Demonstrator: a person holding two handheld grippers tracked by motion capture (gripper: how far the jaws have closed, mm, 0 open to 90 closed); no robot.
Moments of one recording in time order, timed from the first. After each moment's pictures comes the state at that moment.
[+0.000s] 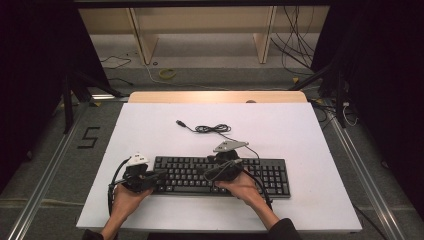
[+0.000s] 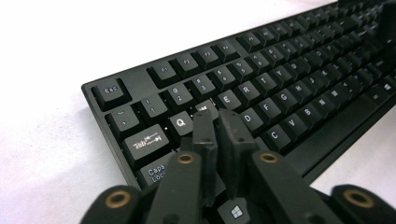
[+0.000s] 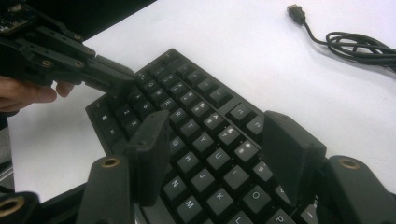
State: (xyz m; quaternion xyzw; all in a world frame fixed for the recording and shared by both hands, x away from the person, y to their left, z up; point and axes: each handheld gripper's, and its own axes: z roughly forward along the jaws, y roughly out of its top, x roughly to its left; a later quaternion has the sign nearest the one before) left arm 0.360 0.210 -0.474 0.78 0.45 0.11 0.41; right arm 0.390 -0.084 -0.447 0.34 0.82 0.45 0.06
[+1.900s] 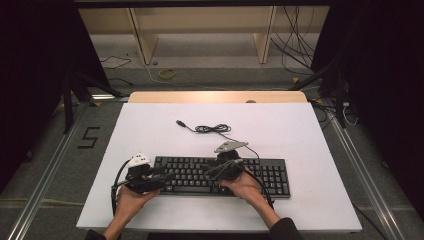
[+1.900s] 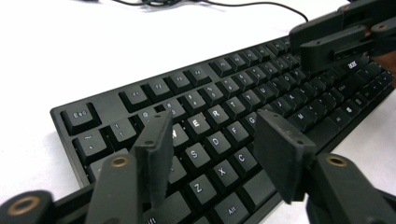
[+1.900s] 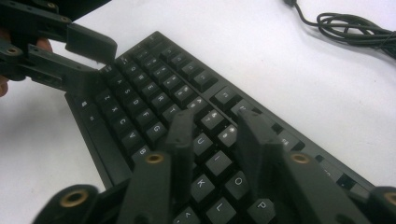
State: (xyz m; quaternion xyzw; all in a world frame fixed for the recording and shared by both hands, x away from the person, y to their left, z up) left arm 0.354 0.201 -0.469 0.76 0.44 0.10 0.46; right arm 0.395 -0.088 -0.457 0.35 0.83 0.43 0.07
